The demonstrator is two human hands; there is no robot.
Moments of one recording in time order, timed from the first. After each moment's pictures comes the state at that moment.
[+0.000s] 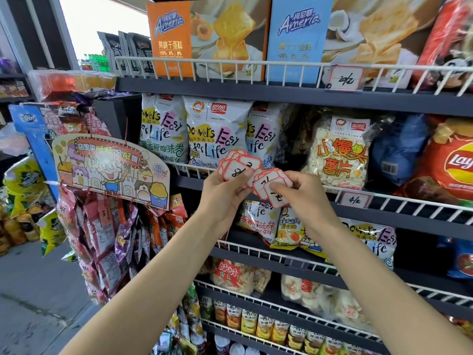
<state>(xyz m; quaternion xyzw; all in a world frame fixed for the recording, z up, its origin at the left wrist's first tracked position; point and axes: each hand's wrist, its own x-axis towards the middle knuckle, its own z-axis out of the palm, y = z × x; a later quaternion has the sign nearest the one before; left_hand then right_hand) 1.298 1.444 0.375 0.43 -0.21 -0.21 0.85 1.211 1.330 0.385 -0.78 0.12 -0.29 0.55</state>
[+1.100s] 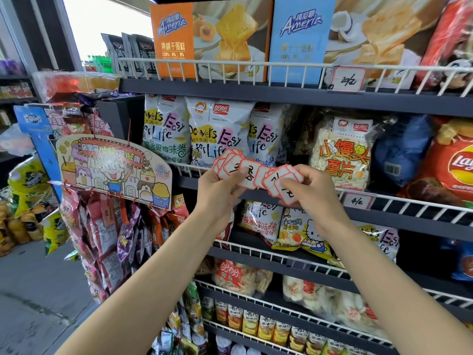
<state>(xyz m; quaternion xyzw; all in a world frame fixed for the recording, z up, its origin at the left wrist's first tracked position) 1.306 1.447 0.376 0.48 -0.18 -0.16 0.84 1.214 1.315 0.385 -0.77 0.14 -0.32 0.53</state>
